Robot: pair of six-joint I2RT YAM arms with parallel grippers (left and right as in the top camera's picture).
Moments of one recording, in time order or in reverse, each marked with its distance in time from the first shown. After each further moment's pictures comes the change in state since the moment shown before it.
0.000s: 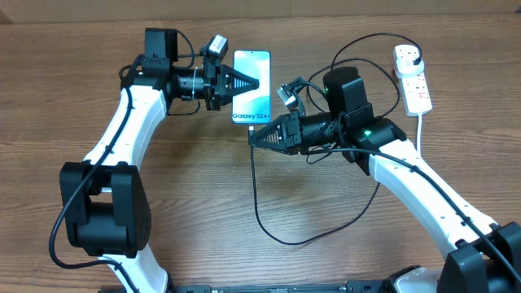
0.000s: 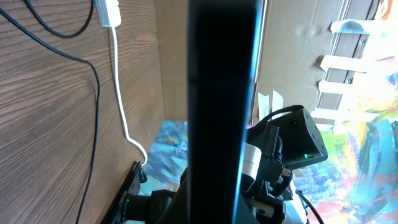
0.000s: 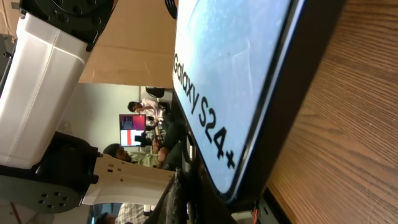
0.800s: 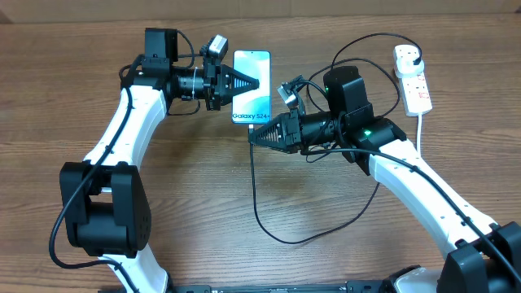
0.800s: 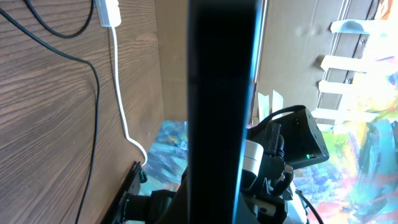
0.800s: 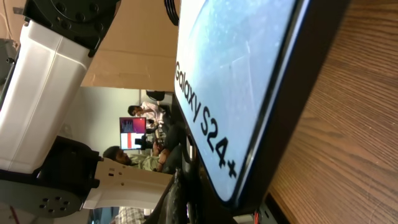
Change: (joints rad) left arm 0.000 0.000 0.000 0.000 0.000 0.000; right arm 0.000 0.000 0.000 0.019 0.010 0.022
